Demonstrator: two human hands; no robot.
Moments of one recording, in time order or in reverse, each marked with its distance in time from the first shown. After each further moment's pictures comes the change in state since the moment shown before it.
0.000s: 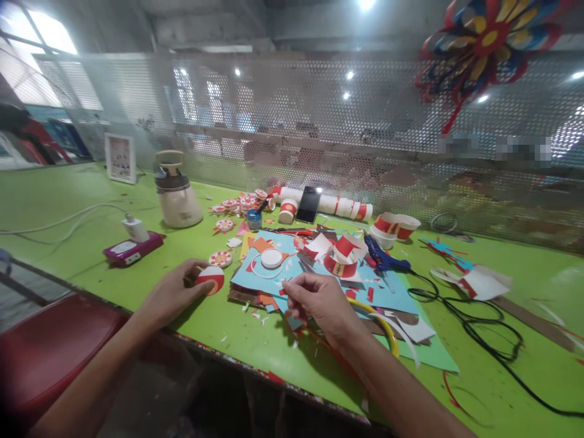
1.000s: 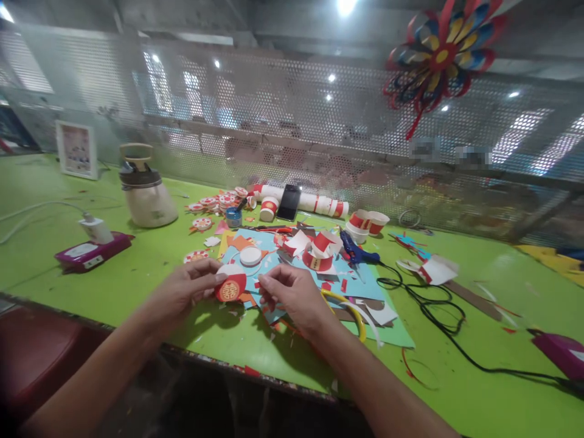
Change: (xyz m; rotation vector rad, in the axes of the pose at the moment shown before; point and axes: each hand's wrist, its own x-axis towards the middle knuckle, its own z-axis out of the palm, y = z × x) left_hand -0.009 0.081 0.026 -1.043 -0.366 -0.120; right_hand -0.002 -0.002 0.001 -0.057 -0.046 -0.127
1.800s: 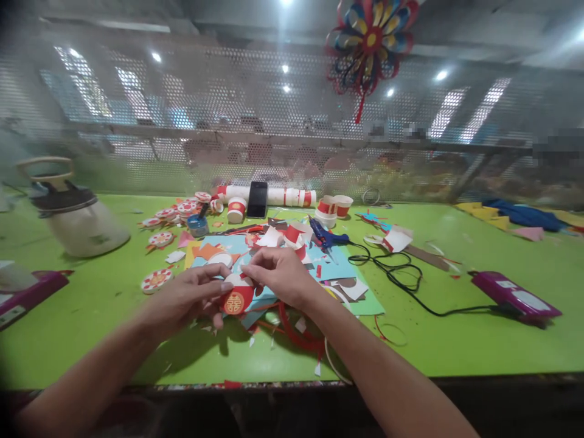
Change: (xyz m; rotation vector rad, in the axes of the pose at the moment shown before) left_hand 0.031 0.015 0.041 0.054 -0.446 -0.220; right_hand 0.010 -0.015 -0.032 -0.125 0.048 -0.175
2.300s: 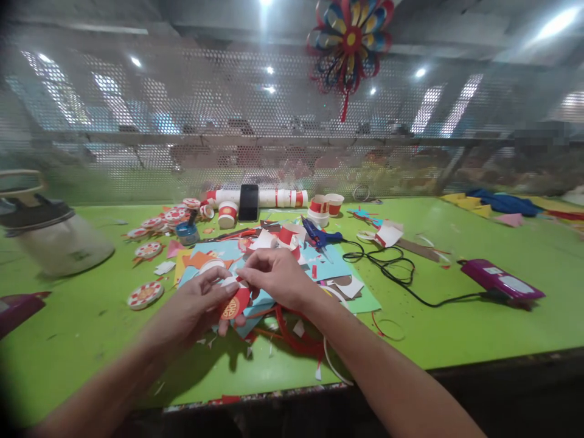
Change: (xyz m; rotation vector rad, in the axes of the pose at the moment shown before) left_hand 0.011 -0.007 0.018 -0.061 0.045 0.074; right_hand 0.001 -0.001 -0.005 0.021 0.022 0.014
